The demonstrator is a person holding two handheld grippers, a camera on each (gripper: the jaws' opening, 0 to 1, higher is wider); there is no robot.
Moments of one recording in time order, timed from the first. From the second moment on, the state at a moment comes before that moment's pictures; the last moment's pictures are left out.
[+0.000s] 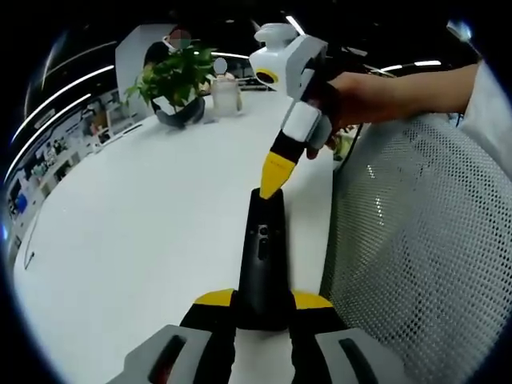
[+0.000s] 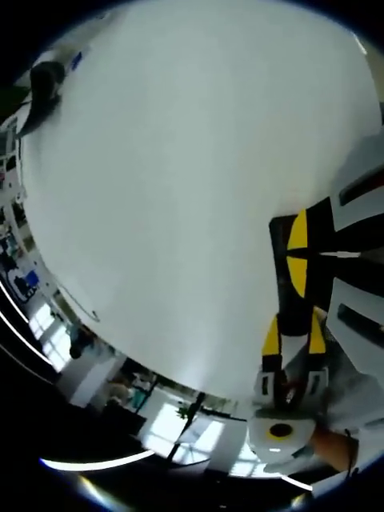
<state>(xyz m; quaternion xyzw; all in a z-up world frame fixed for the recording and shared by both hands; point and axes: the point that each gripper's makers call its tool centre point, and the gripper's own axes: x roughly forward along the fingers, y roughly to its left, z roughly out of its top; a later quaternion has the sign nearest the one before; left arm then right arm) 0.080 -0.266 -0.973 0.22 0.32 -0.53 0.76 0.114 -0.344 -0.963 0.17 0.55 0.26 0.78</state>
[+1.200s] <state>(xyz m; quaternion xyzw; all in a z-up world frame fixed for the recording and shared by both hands) 0.078 -0.268 -0.973 0.22 0.31 -0.53 0.75 0.109 -0.335 -0.962 0.20 0.56 0.27 0.76</state>
